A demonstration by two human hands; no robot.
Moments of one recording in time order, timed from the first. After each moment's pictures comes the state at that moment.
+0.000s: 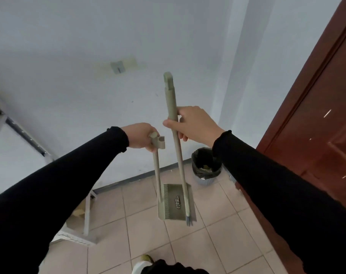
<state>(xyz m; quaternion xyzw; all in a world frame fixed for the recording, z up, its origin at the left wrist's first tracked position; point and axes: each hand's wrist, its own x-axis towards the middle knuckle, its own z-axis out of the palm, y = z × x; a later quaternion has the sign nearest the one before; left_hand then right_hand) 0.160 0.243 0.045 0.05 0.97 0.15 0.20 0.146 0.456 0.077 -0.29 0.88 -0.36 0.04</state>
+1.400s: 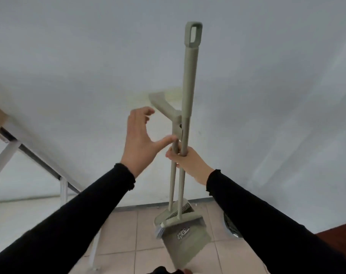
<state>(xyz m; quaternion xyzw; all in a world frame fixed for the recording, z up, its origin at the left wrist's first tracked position) -0.022 0.095 0.043 -0.08 0.88 0.36 -0.31 -0.120 0.231 -0.039 -0.24 0.71 -0.59 0.31</state>
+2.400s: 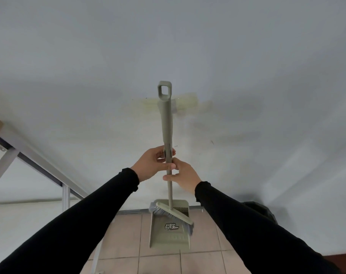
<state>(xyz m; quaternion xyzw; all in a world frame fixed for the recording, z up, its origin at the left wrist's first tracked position) -0.087 0.012 -0.058 -0.10 0.78 0.61 0.00 -0.166 0.163 -0.122 -0.29 0.79 -0.46 0.29</state>
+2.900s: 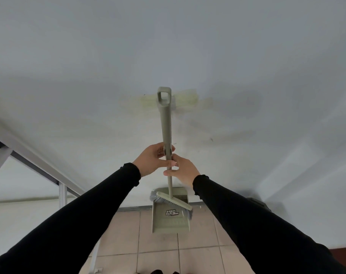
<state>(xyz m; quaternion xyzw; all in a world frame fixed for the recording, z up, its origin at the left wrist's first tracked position) -0.104 0.001 -0.075 -0.08 0.81 0.58 0.01 -0.185 0.156 -0.137 -0.28 0.80 -0.42 0.31</state>
